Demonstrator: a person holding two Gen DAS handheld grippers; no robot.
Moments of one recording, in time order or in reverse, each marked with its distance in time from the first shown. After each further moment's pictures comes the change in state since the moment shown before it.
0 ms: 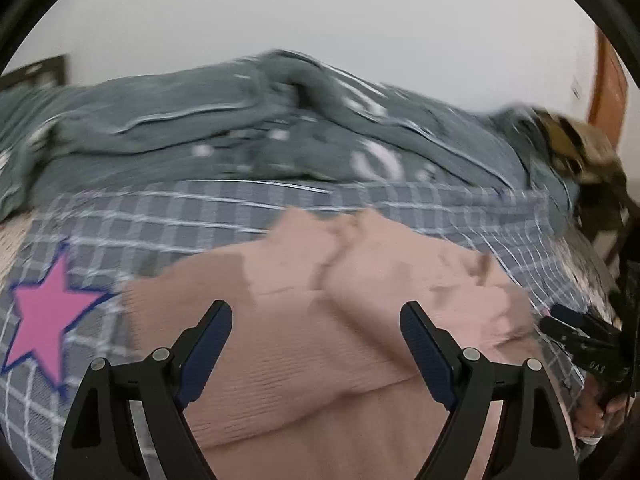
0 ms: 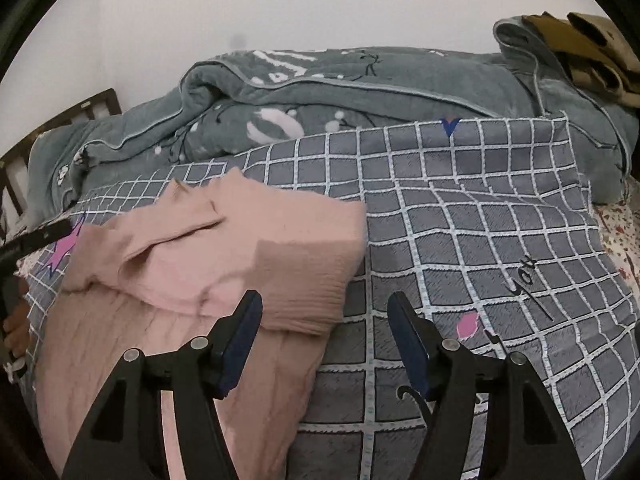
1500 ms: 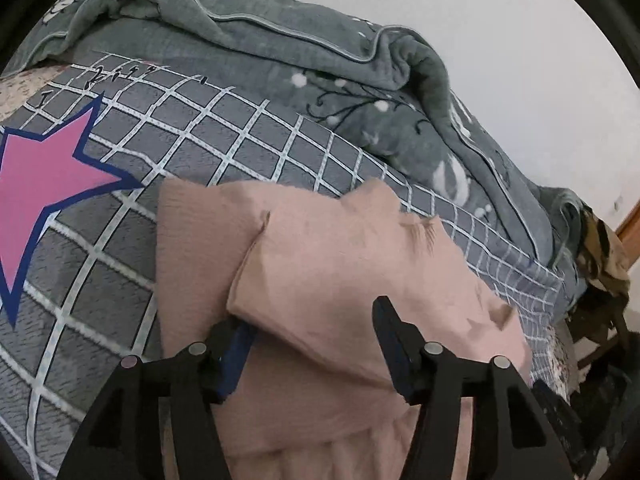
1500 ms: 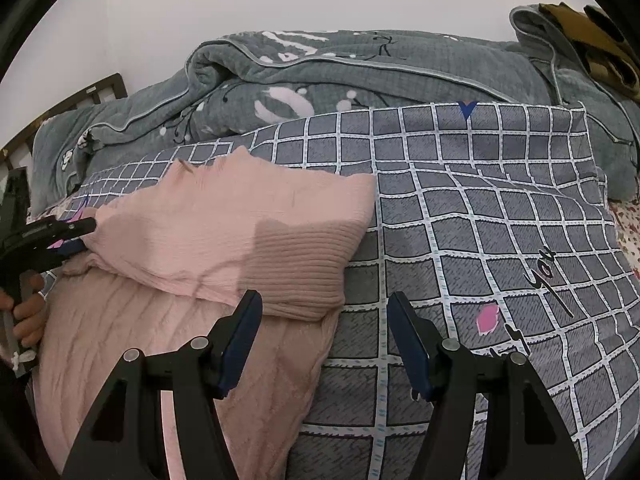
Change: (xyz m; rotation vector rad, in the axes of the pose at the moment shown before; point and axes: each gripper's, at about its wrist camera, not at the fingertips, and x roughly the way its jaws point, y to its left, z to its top) left arm 0.028 0.087 -0.036 -0.455 0.044 -0.018; right arm 0.014 0.000 -0.002 -0.021 0.046 0.021
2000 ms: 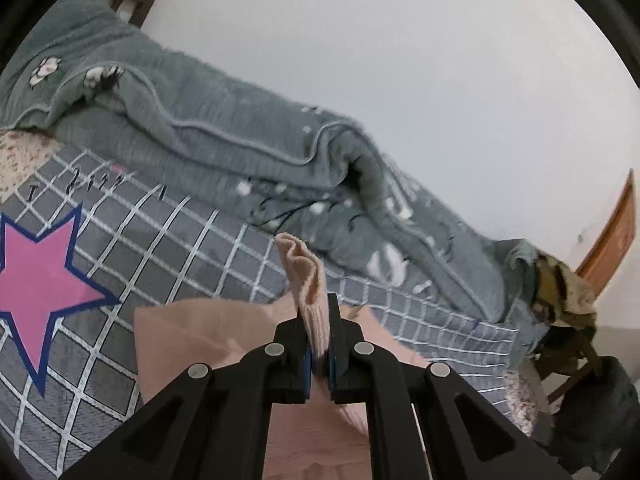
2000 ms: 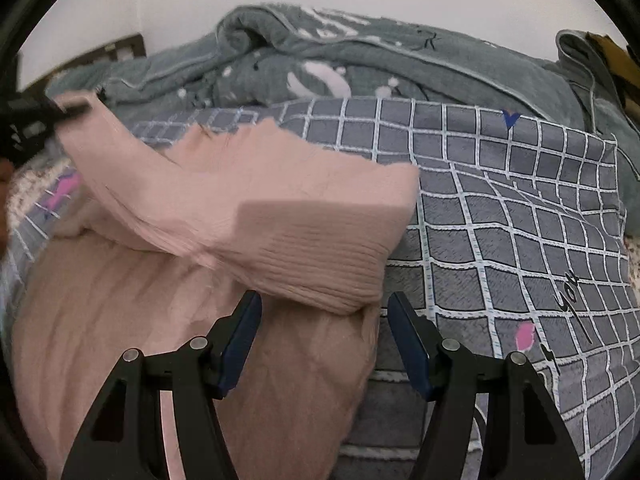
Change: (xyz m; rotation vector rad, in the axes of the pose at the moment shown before) left arm -0.070 -0.035 0.042 0.029 -0.226 -0.150; right arm 0.031 0.034 0.001 -0.128 0.083 -0.044
